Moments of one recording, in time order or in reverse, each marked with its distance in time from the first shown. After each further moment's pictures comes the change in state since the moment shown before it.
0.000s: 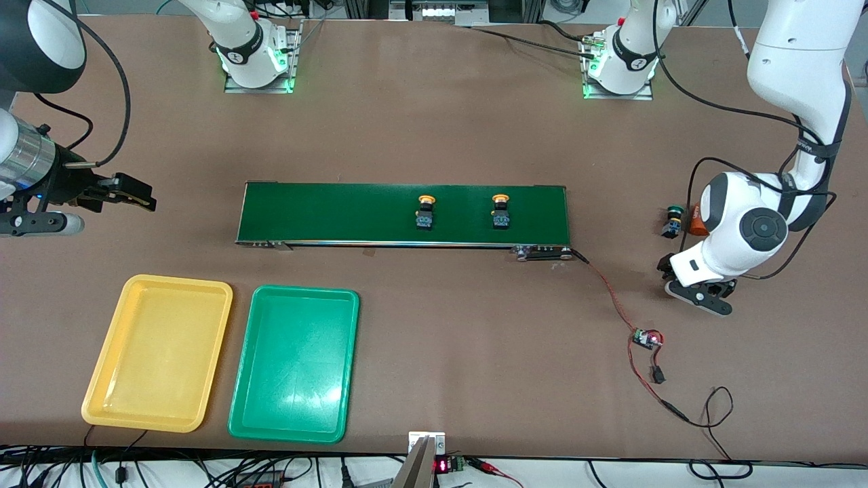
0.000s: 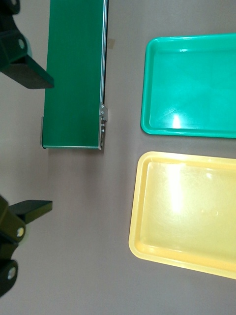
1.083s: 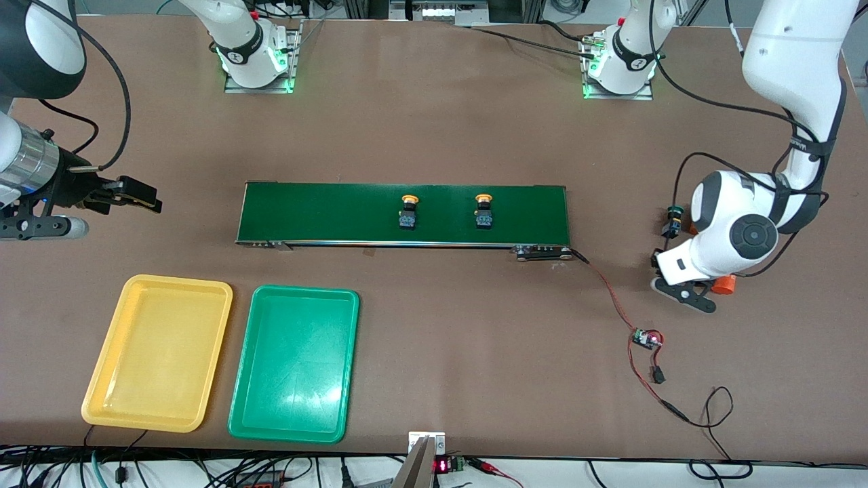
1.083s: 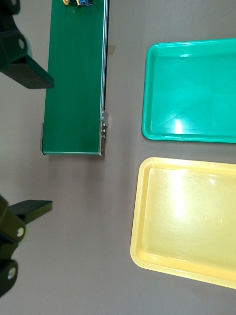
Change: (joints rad) left arm -0.008 -0.078 -0.120 0.055 -0.078 -0.258 -0.076; right arm -0.002 0.011 -0.001 0.000 0.022 -0.001 0.000
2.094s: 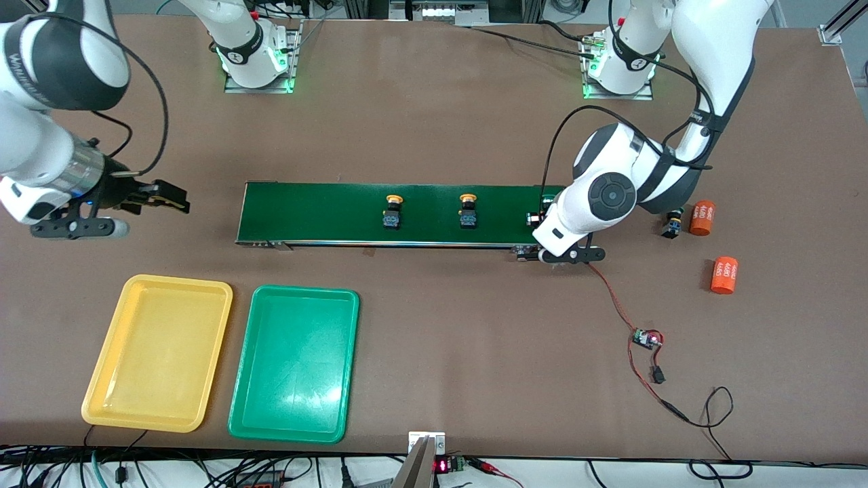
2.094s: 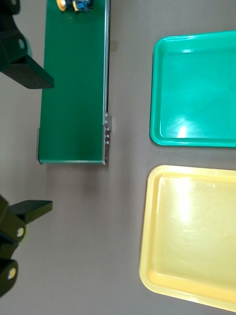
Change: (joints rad) left arm -0.074 -0.015 -0.341 0.005 -0.113 -0.180 -0.853; right arm 0.013 -0.084 0.047 -0.254 0.005 0.175 0.090
